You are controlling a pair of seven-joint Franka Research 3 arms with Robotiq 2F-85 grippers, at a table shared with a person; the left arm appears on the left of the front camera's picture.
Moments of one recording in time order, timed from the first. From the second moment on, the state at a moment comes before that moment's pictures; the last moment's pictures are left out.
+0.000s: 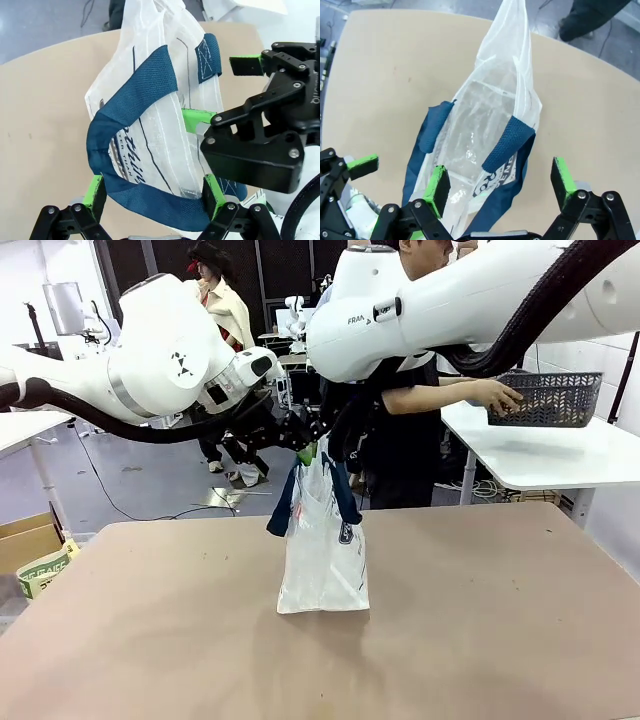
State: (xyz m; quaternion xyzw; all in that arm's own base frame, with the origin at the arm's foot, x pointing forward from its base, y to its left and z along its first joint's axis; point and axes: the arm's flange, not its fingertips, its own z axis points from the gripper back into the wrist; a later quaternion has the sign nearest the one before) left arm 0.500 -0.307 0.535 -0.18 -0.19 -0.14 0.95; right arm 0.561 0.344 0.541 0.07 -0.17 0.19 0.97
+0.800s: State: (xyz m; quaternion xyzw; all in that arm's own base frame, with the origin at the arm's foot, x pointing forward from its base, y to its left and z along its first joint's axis) left arm 0.503 -0.312 0.513 -0.15 -0.17 -0.15 0.96; right arm 0.554 0.343 0.525 0.06 -0.16 0.20 0.96
